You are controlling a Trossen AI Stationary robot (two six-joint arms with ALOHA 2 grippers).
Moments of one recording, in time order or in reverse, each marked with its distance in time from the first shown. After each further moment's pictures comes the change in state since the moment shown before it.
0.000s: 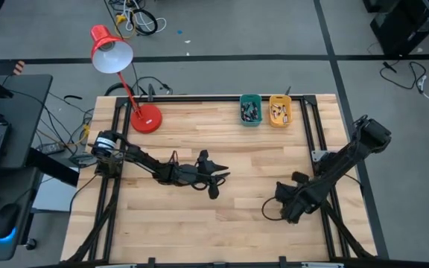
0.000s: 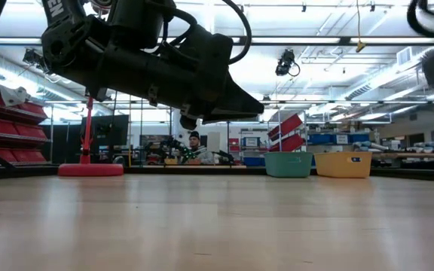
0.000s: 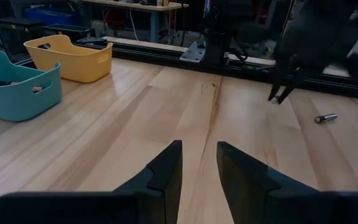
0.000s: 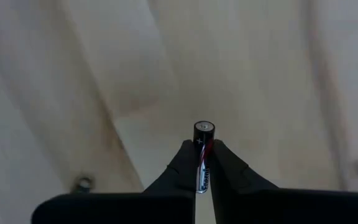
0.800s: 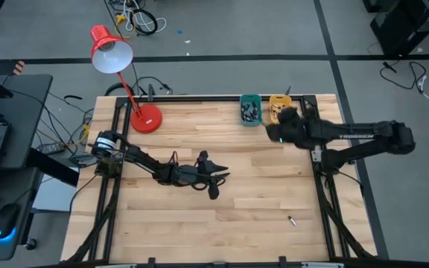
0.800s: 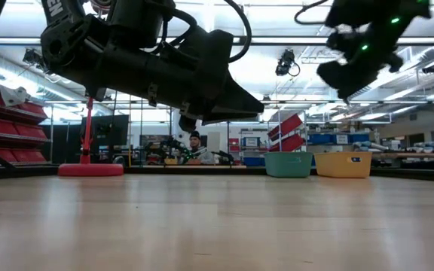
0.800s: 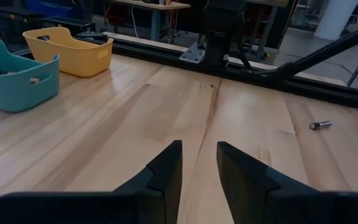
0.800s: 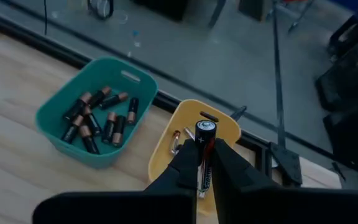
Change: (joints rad) left arm -0.005 0.000 0.000 0.000 -0.004 -0.056; right arm -0.892 -0.380 0.019 0.048 0.860 -0.383
